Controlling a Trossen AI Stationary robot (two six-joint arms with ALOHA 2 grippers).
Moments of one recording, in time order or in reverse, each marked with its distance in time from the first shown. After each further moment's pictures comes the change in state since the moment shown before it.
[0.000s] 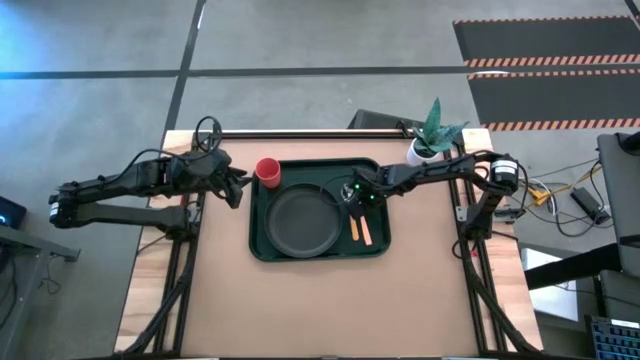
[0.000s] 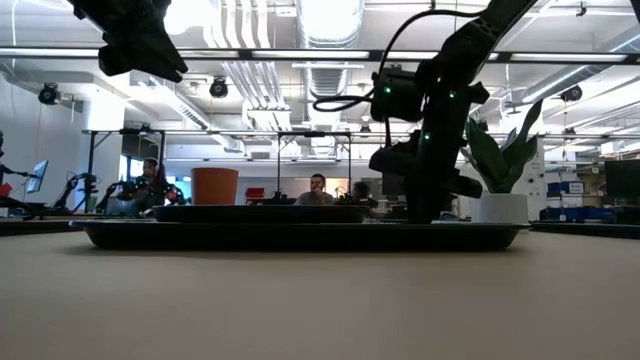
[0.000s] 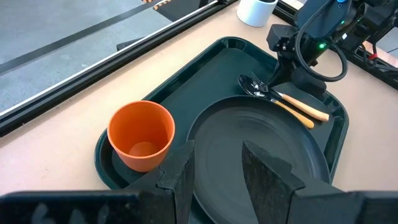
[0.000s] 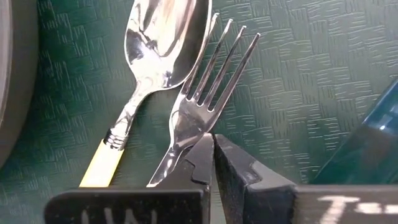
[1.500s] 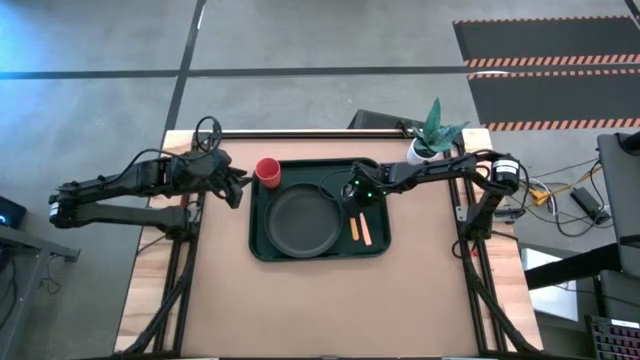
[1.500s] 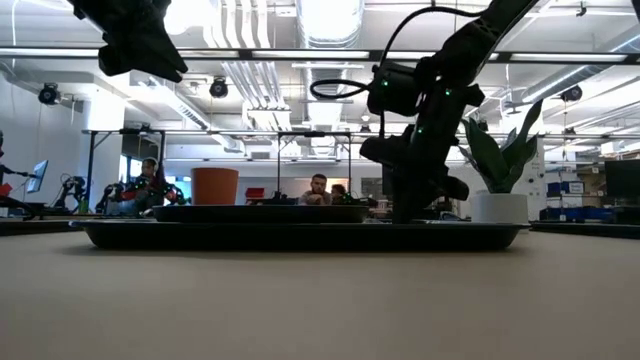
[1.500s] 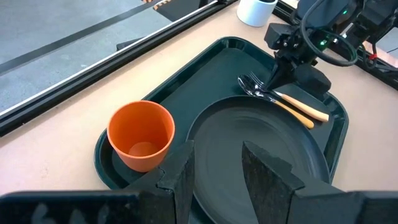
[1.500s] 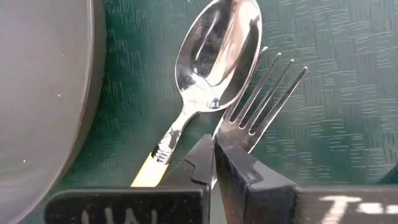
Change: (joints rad) left arm 0.000 0.000 0.000 0.000 0.000 -0.001; right arm -0.012 -0.012 0.000 0.095 -0.084 -0.025
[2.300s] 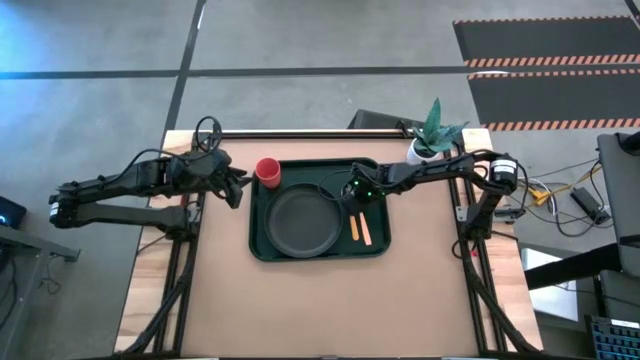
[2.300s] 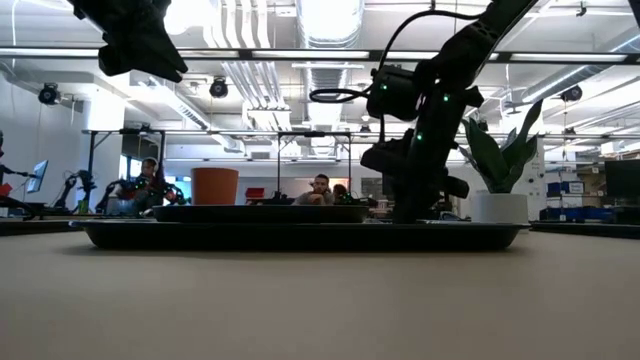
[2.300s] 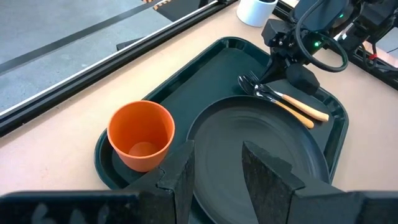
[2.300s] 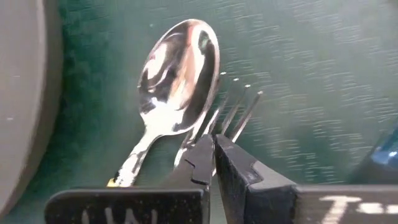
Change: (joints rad) left arm 0.000 0.000 0.000 0.000 0.000 0.000; right arm 0.000 0.015 0.000 0.000 0.129 -0.025
